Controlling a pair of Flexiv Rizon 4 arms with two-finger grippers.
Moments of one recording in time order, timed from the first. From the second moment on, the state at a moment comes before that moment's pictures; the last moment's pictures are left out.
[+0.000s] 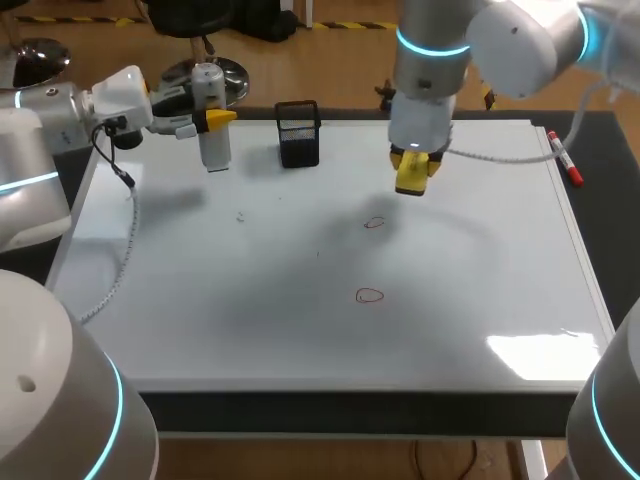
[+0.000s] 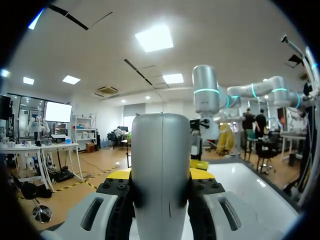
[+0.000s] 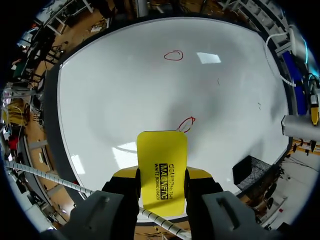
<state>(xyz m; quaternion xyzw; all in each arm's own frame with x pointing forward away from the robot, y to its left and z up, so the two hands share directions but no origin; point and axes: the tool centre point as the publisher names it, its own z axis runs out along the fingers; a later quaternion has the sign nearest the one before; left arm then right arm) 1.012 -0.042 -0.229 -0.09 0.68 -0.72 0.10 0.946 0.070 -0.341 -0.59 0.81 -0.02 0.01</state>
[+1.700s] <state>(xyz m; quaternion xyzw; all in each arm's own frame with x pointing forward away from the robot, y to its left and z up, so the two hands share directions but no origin) 1.012 -0.042 -0.228 -0.09 0.68 -0.72 0.10 0.903 0.155 -0.421 -0.68 0.73 0.05 0.00</state>
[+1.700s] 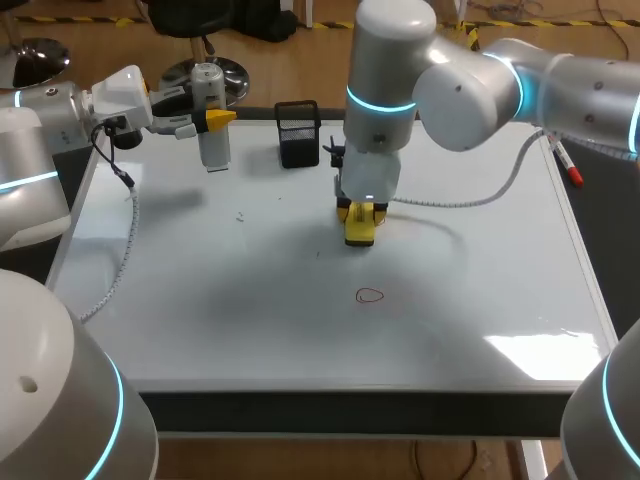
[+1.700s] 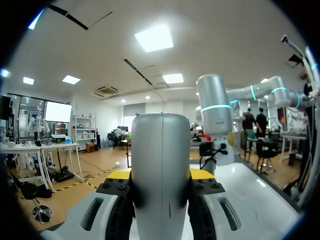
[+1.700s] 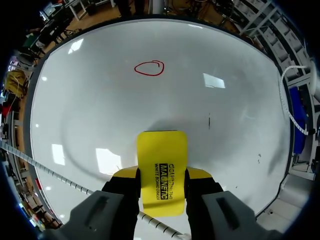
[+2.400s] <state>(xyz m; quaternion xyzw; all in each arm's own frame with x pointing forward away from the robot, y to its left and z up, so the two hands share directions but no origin) 1.012 -0.042 -0.228 -0.09 0.68 -0.72 0.10 0.899 0.147 -0.432 -0.68 0.73 0.06 -0.02</state>
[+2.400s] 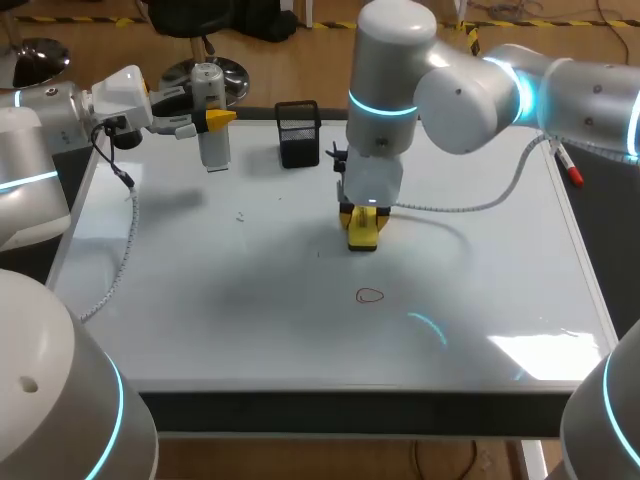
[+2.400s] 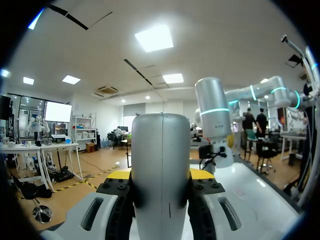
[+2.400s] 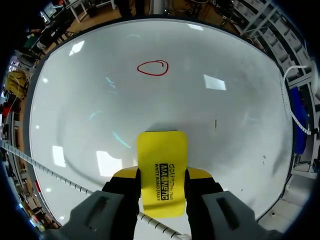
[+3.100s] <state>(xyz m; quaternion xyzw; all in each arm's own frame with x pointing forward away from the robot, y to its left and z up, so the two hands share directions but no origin) 1.012 -0.042 -0.228 -0.09 0.68 -0.72 0.10 0.896 0.121 -0.432 -0.67 0.74 0.06 -0.03</state>
